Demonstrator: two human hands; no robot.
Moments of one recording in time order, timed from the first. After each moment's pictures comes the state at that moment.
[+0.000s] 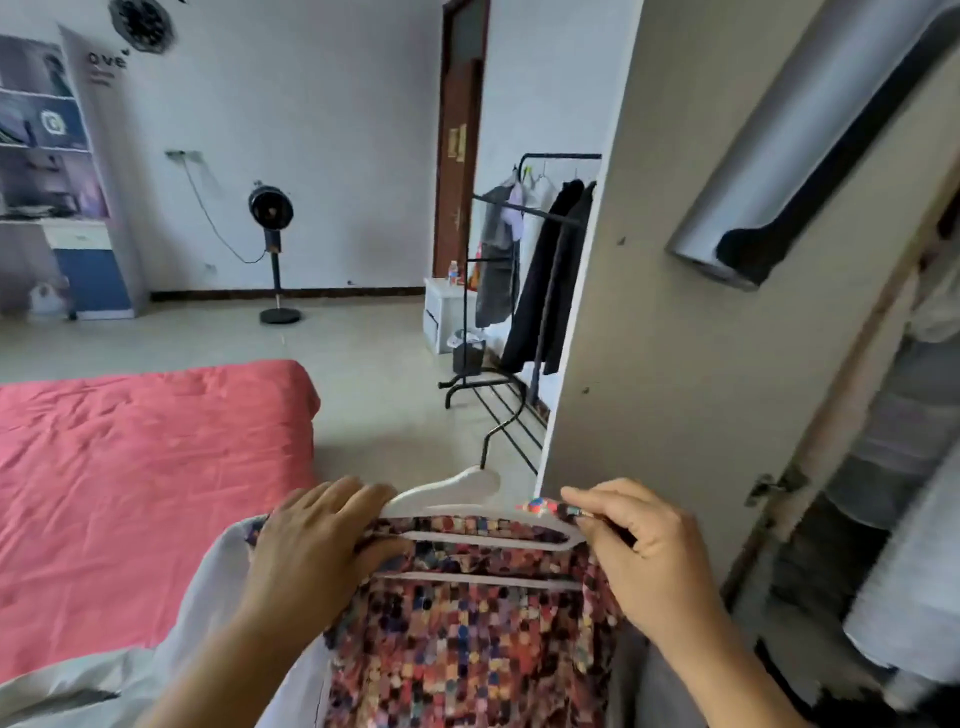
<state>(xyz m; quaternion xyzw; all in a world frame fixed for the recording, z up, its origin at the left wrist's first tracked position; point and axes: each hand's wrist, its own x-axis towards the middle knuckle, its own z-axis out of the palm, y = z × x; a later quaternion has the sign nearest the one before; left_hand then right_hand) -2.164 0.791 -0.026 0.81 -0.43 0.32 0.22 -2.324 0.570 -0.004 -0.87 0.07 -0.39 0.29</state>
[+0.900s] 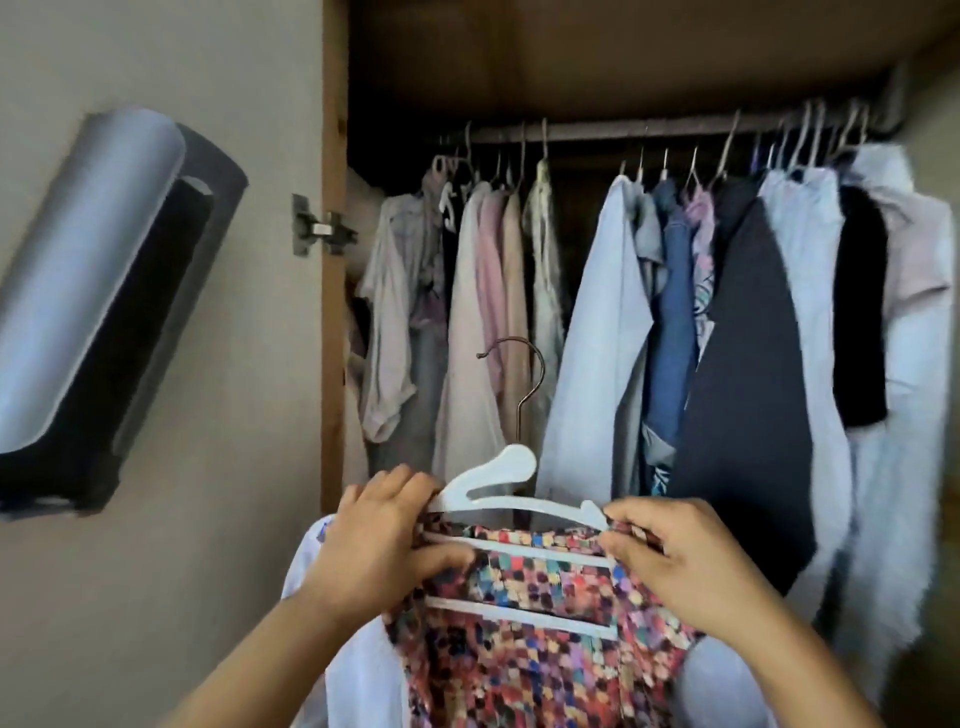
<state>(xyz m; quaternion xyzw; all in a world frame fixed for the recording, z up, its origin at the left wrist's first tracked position) -2.341 0.364 0.100 0.49 -0.77 0.16 0.37 -2.611 0.398 0.133 -0.79 0.50 -0.35 0.01</state>
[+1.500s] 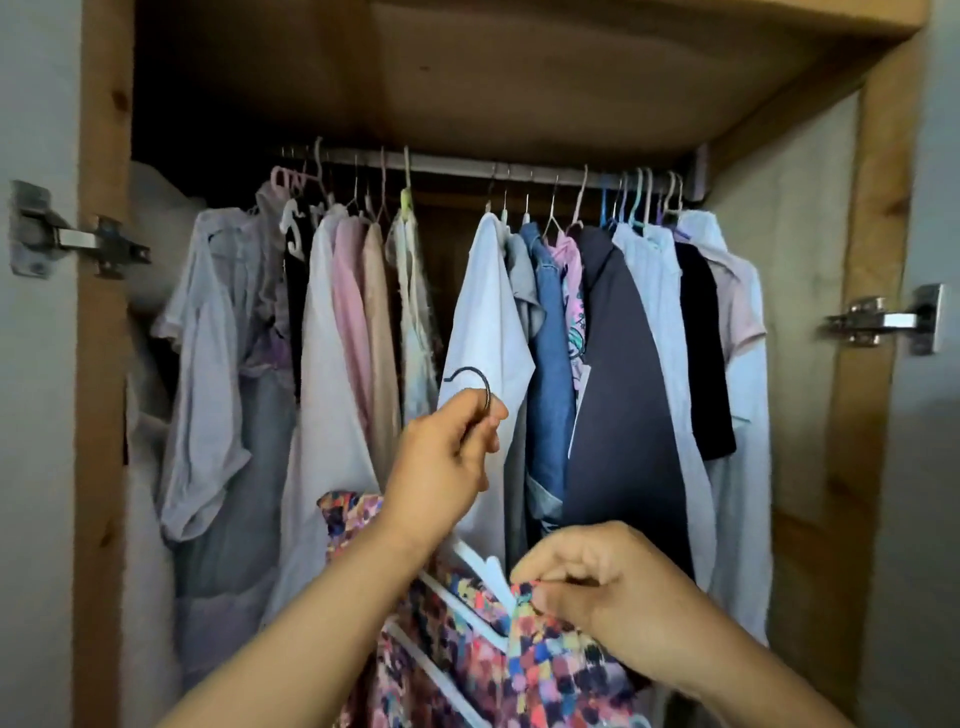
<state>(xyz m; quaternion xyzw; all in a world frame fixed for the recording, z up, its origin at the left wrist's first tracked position) -2.484 0.266 0.192 0.21 -0.75 -0.15 0.61 -2.619 0.384 0.166 -0.71 0.58 -0.36 0.18</state>
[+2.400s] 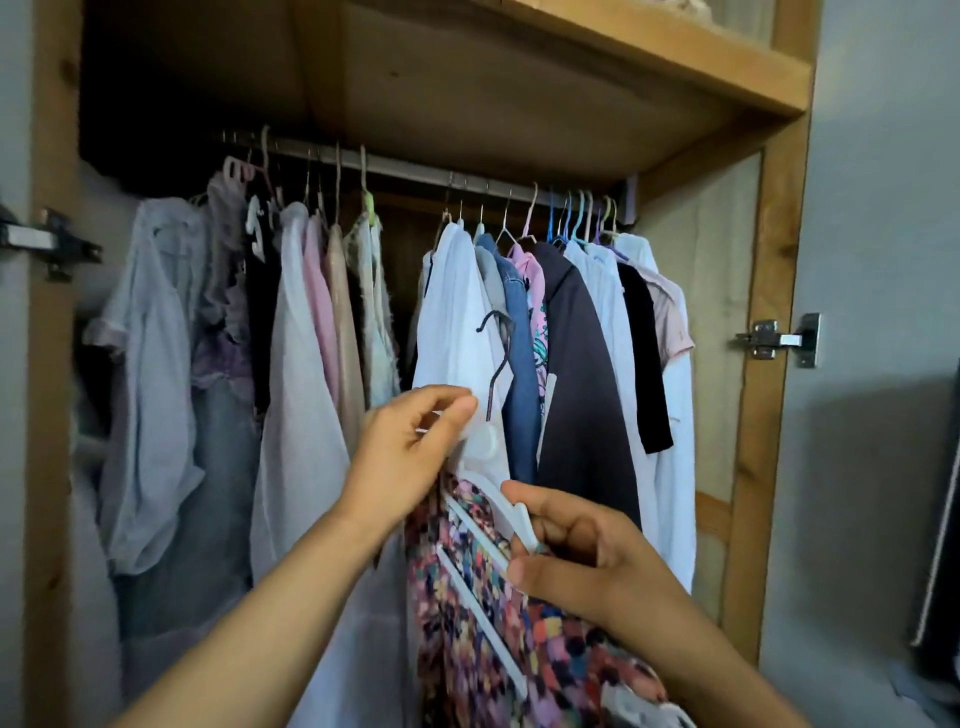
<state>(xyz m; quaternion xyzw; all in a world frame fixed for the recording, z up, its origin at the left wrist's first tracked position) -2.448 0.255 0.210 0.12 -0.74 -0.21 0.62 -2.560 0.416 0.183 -0.63 0.47 -0.56 0.27</state>
